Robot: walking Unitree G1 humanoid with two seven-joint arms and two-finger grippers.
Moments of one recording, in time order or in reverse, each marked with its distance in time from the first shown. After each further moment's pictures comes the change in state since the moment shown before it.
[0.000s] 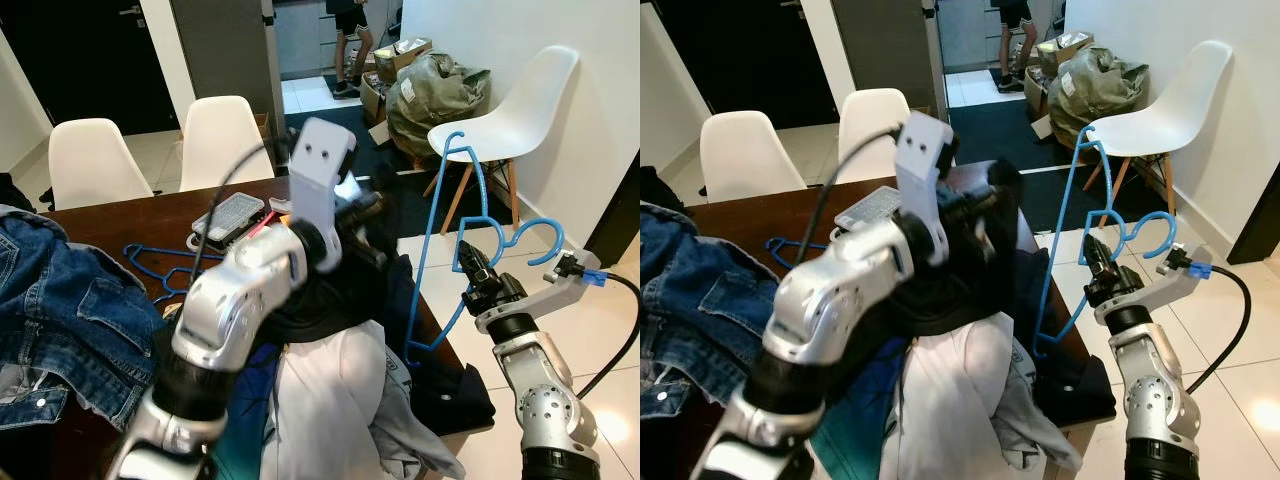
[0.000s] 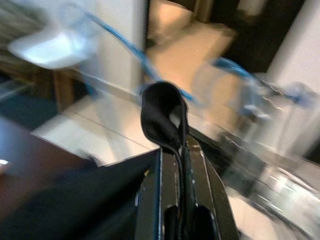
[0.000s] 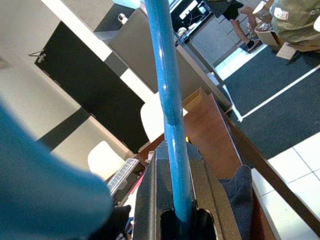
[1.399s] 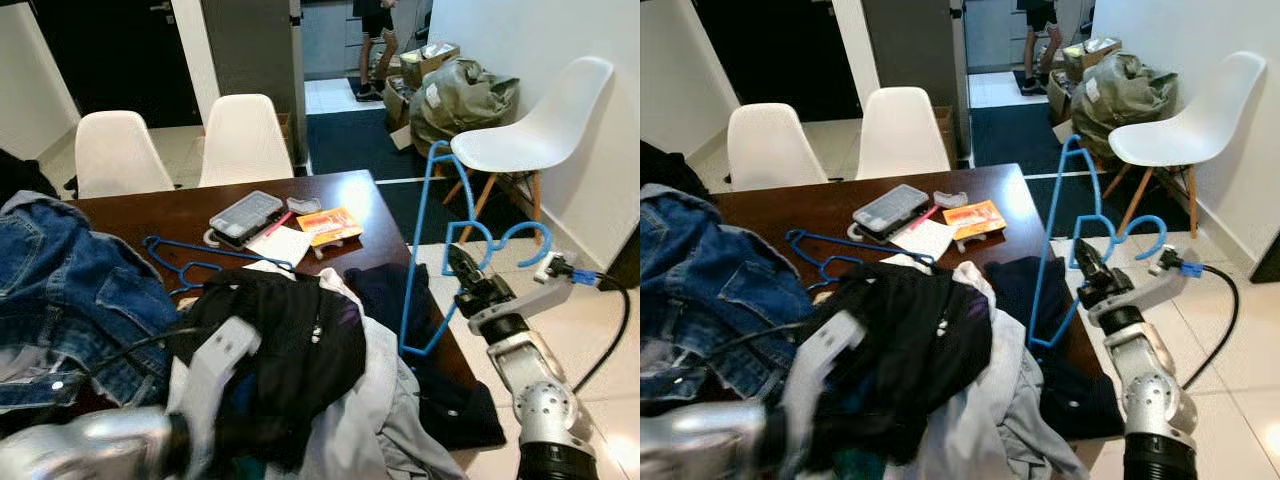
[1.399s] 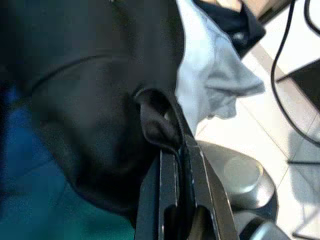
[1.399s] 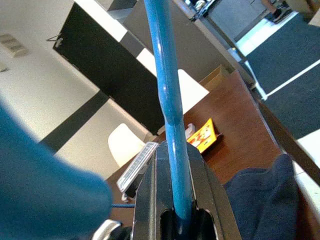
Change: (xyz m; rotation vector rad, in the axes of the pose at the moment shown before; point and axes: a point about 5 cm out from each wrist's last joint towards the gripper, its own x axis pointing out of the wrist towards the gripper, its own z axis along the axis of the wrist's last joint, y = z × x) left arm -0.150 -0.007 -0.079 -0.281 0.495 0.218; right arm 0.004 -0.002 -0.009 0.084 0.054 0.019
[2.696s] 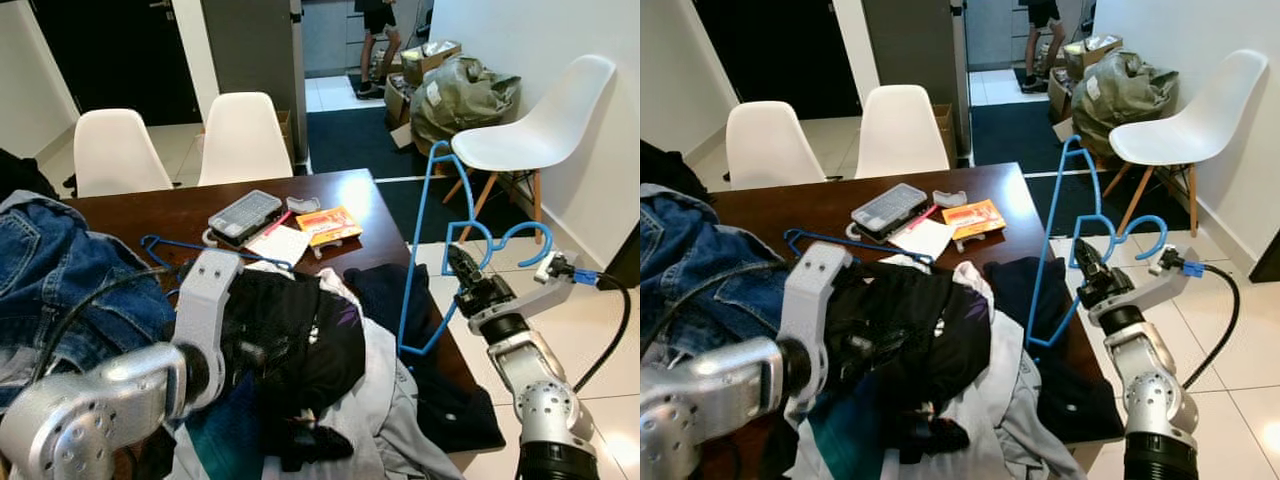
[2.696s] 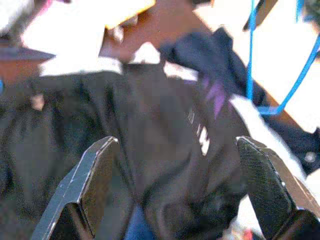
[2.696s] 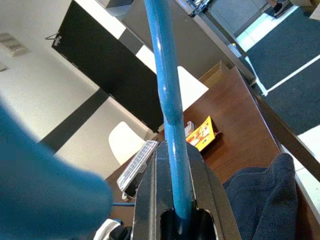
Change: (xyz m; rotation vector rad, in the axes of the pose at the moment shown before) left arm -0.017 0.004 0.076 0.083 -0.239 0.319; right arm -0.001 -0.002 0.003 0.012 0.002 -0.005
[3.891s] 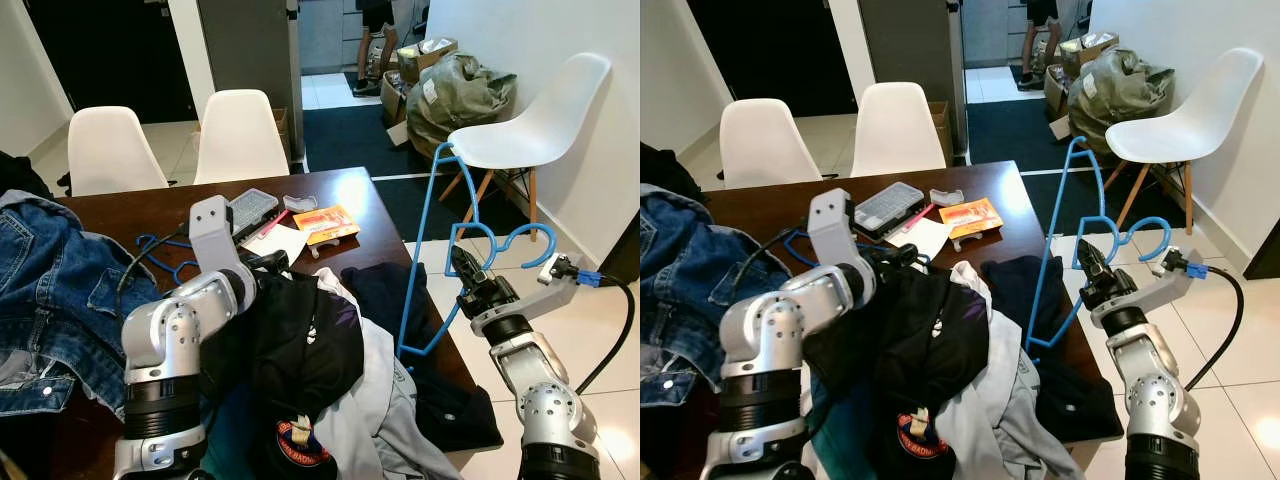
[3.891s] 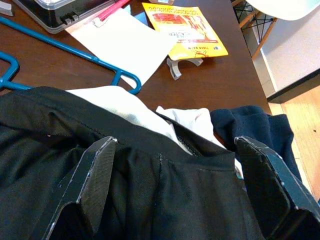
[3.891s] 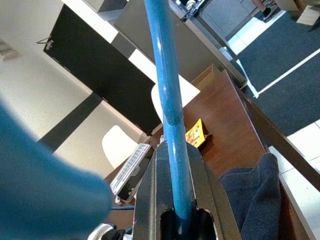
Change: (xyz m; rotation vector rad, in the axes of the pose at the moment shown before) left arm 0.092 0.047 -0.002 -0.409 -0.098 0.314; right arm -0.002 -0.001 0.001 -0.003 -0.007 -0.017
